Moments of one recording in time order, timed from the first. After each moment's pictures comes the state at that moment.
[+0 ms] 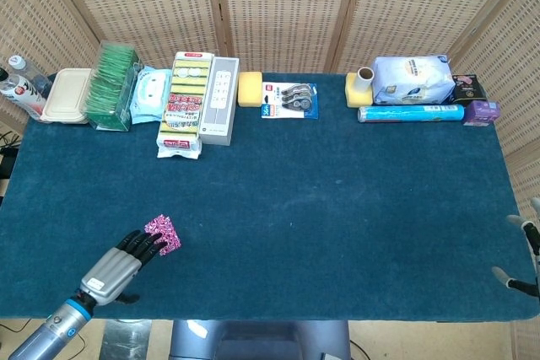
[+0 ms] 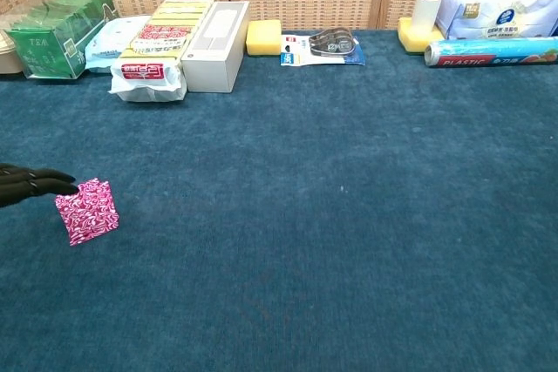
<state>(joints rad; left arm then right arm) -0.32 -1.19 0.13 -1.77 1.60 1.00 0.27 -0.02 -0.94 0.08 -1.73 -1.45 1.54 0.04</state>
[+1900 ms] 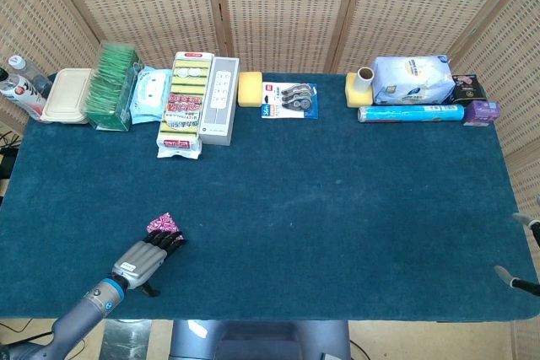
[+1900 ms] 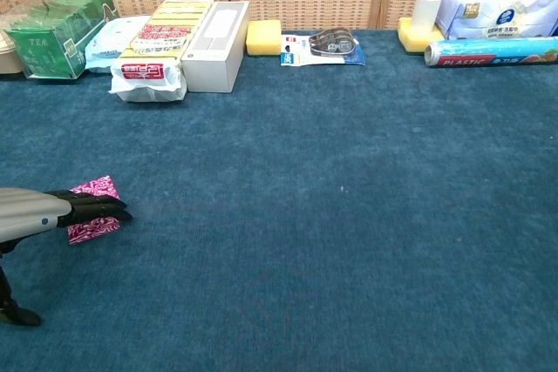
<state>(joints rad) -0.53 -1.29 0.09 -1.81 1.16 0.80 0.44 -0.03 -0.92 0.08 -1.73 -1.45 1.54 0.12</state>
